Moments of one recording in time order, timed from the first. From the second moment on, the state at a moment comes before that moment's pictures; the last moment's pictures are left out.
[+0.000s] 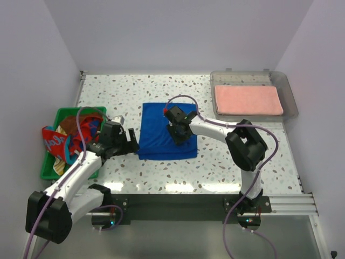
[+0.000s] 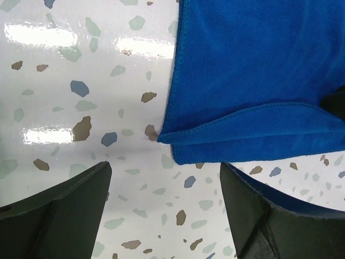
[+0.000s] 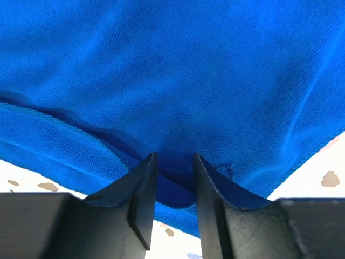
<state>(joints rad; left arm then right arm) -0.30 1.00 0.60 -0.50 0.02 -0.50 0.78 1.94 1.38 -0.61 0.09 0.28</state>
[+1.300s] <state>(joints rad) -0.30 1.03 0.52 -0.47 0.04 -0.61 0.79 1.19 0.74 -0.48 0.16 0.77</state>
